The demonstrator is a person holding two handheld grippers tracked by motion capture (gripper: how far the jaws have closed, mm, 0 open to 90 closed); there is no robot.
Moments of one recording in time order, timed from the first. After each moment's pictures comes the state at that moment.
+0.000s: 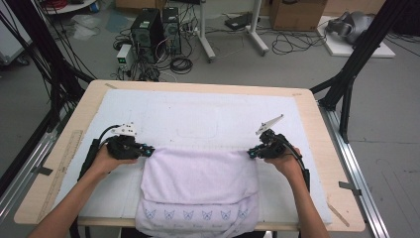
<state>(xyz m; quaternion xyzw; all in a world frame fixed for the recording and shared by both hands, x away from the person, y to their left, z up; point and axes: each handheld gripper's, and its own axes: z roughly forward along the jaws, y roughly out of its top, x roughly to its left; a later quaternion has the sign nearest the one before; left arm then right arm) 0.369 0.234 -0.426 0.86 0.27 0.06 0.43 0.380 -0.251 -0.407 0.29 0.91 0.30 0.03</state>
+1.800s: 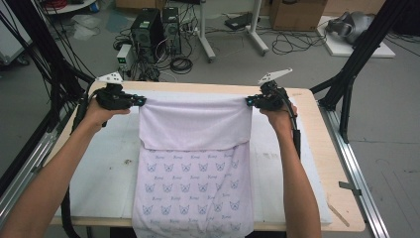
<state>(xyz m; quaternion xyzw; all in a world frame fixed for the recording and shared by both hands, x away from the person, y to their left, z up) 0.469 0.261 -0.345 0.82 0.28 0.13 0.48 0.465 -0.239 -0.319 0.32 0.85 0.38 0.17</state>
